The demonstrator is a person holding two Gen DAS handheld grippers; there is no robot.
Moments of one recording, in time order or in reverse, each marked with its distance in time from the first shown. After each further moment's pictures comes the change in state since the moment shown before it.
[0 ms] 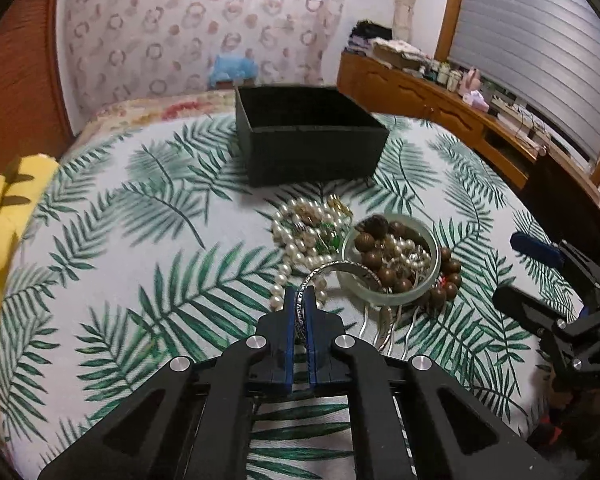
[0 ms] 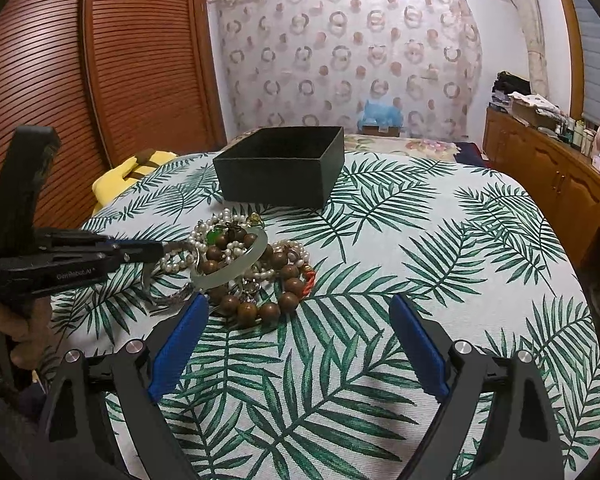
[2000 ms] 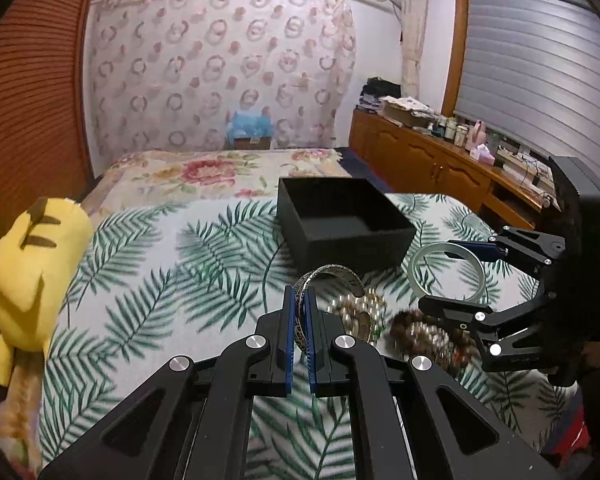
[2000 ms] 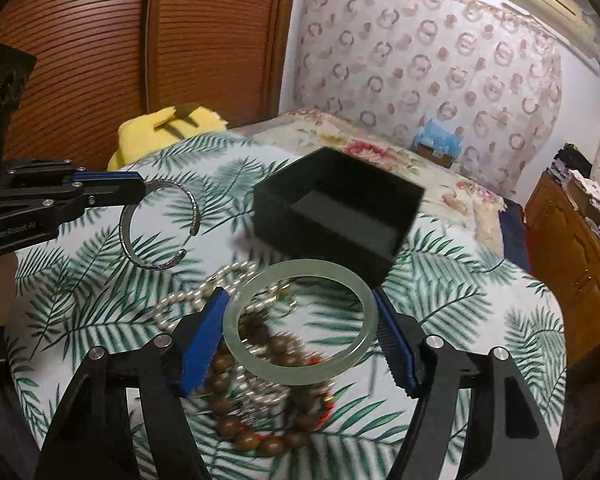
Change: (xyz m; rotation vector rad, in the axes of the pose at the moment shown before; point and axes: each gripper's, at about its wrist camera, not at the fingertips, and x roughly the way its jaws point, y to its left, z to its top) left arm -0.033 0.034 0.037 -0.019 -0.205 0.027; right arm 0.055 0.033 0.084 -0.334 0.078 0.056
